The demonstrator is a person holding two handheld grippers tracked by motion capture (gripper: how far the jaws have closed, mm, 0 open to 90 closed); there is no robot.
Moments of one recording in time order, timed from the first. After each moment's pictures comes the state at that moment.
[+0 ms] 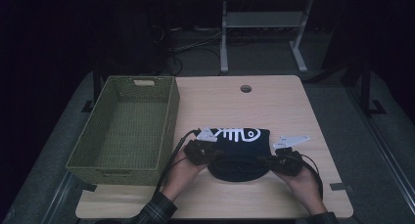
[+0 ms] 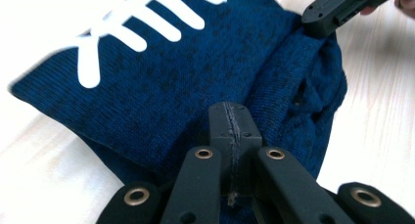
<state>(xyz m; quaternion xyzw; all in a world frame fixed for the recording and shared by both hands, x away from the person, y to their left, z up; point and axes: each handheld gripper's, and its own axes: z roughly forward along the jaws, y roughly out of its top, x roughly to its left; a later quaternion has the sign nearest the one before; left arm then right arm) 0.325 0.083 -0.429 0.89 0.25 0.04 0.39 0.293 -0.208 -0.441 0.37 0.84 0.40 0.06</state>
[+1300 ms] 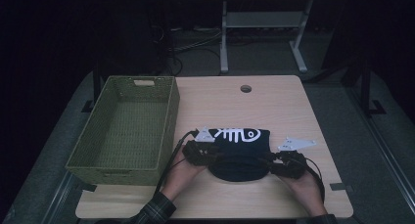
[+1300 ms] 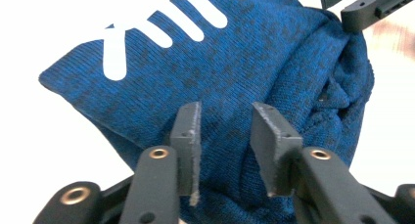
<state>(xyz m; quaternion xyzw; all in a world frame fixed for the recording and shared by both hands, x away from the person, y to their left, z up) 0.330 0.091 -0.433 0.88 0.26 0.07 0.40 0.285 -0.218 -0.444 0.38 0.82 0.42 0.11</state>
